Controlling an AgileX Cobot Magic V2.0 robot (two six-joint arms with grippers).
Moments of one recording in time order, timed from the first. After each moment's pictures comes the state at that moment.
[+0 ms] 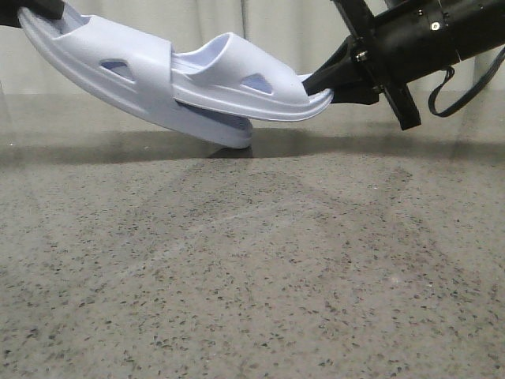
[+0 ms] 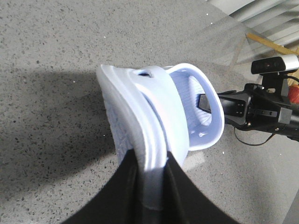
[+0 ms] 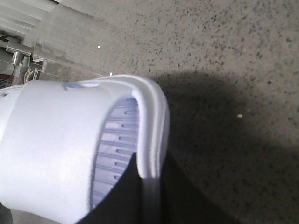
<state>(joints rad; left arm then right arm) 0.07 1.53 -1.16 -1.17 1.11 0.69 0.11 1.82 -1.18 1.50 0.85 -1.00</state>
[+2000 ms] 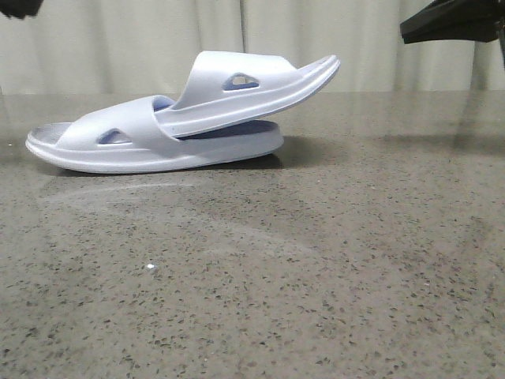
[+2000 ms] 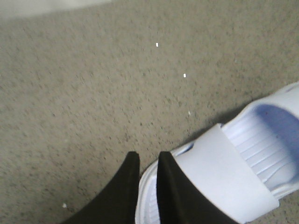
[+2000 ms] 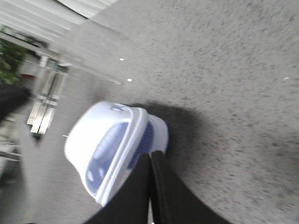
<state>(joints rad) -0.02 1.43 -1.23 -0.80 0.75 0.88 -0.21 1.67 -1.19 1.33 1.14 -0.99</state>
